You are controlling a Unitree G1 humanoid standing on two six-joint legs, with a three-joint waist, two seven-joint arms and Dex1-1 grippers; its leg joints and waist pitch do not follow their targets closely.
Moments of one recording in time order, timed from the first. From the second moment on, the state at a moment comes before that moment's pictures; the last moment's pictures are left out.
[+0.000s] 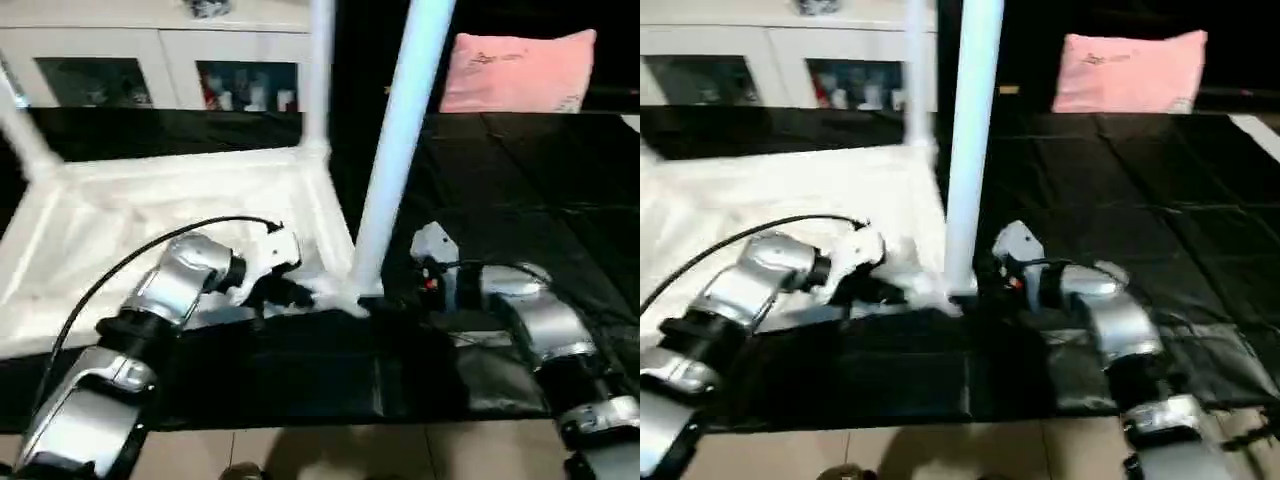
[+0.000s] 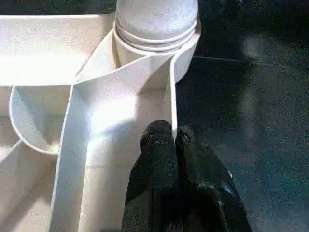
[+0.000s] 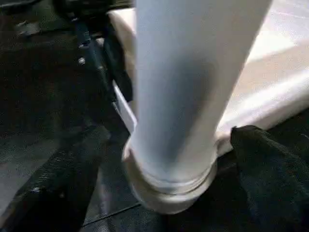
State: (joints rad) left arm -0.68 0.40 -0.33 0.60 0.06 0.17 -1.33; right arm -0.52 -0.41 0.18 0.49 0.14 0.12 1.19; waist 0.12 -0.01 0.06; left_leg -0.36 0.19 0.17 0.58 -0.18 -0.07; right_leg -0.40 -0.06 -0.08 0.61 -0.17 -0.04
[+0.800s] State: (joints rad) left arm -0.67 0.43 -0.41 0.56 0.04 0.09 -1.48; right arm -0.54 -0.42 0.25 0.51 0.20 0.14 1.45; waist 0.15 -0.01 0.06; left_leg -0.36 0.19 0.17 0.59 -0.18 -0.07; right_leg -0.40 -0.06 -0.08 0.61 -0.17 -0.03
